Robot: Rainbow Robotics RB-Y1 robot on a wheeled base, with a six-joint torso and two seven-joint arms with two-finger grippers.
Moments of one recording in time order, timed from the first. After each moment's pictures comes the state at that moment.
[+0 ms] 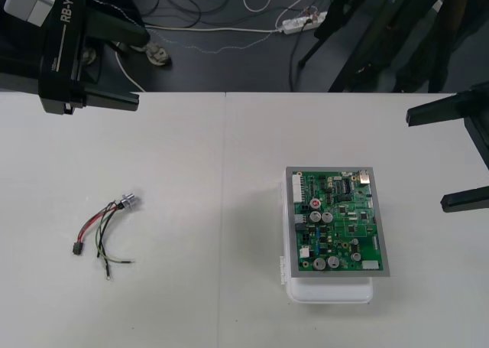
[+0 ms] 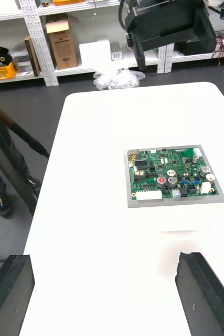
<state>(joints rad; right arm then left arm) -0.22 -0.95 -0.25 -1.96 0.91 -1.53 -0.48 -0.60 1.25 -0.21 -1.89 -0.89 -1.07 0.30</state>
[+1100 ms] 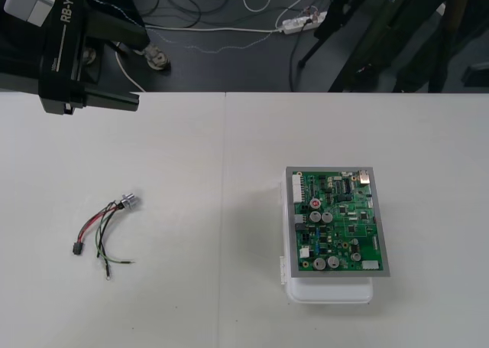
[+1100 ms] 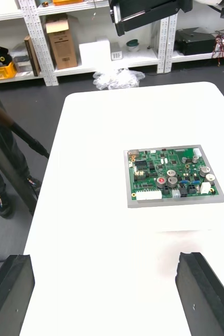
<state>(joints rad) -0.21 -0.95 -0.34 -1.79 0.74 -1.56 -0.47 -0.60 1.25 -0.21 -1.89 -0.89 -1.07 0.30</state>
